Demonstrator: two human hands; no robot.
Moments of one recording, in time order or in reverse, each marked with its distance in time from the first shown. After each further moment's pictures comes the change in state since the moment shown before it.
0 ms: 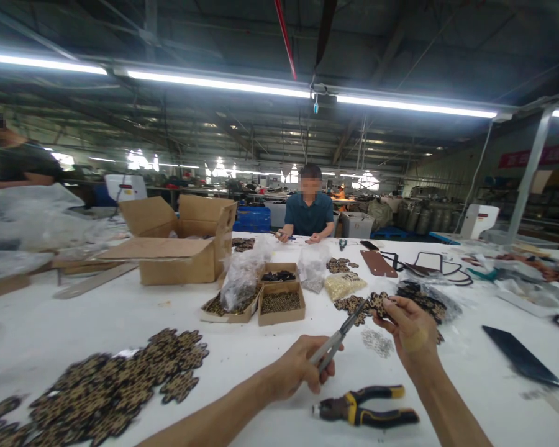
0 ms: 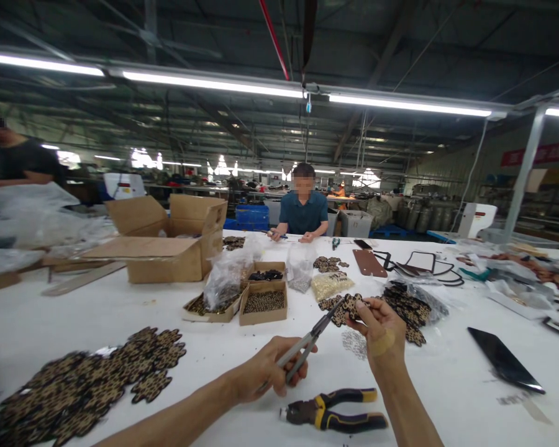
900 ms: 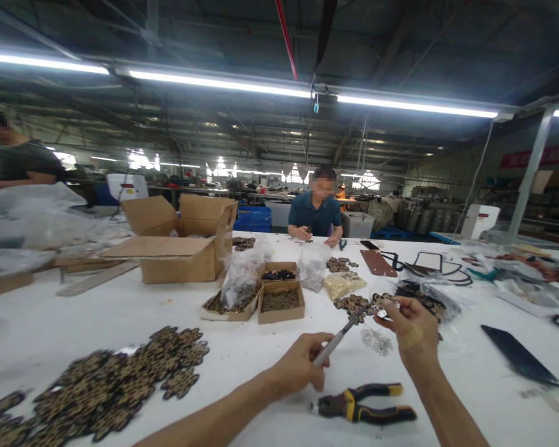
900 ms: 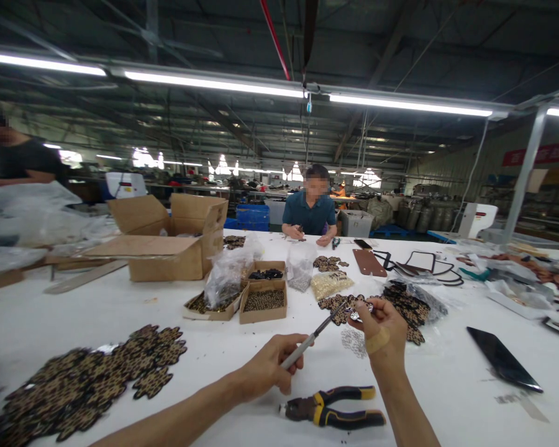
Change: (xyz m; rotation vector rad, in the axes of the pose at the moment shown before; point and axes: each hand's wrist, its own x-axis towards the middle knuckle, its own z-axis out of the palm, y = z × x) left_hand 0.002 -0.007 0.004 0.151 0.174 -0.032; right_hand -0.003 -0.003 -0.002 -0.145 0.093 -0.096
